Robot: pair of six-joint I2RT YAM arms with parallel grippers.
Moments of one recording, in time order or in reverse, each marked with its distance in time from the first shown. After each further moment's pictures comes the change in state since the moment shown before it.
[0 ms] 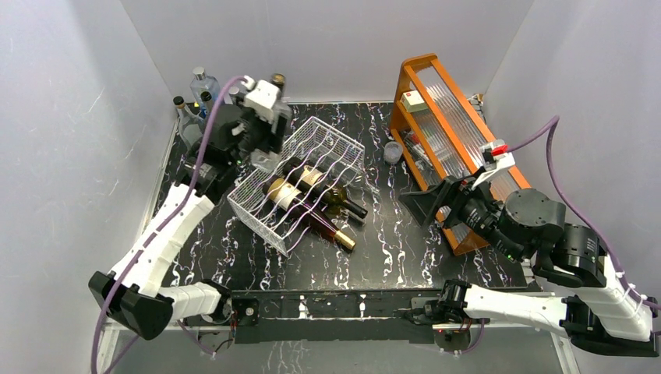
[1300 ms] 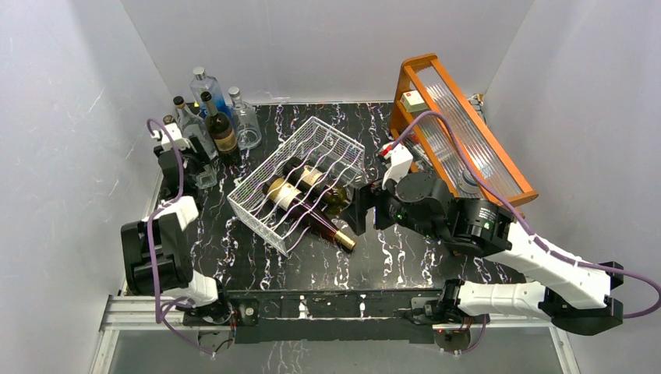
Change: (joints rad) left arm 0.743 0.237 -0.653 0.979 -0.055 -0.244; right arm 0.000 0.296 -0.068 0.095 -0.182 -0.025
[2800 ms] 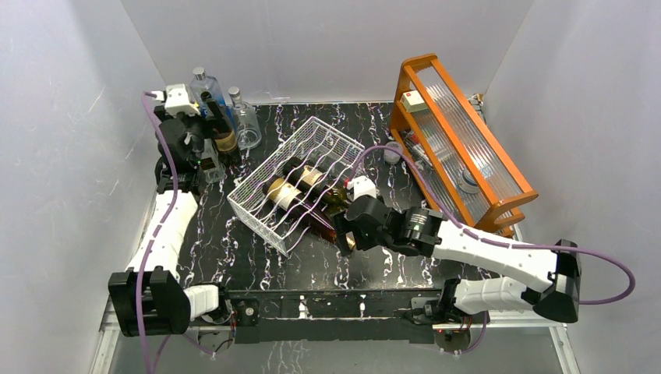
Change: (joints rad) left arm -0.163 -0.233 0.300 -0.370 0.063 -0.044; right arm -0.003 0.164 -0.273 0.039 -0.026 0.084
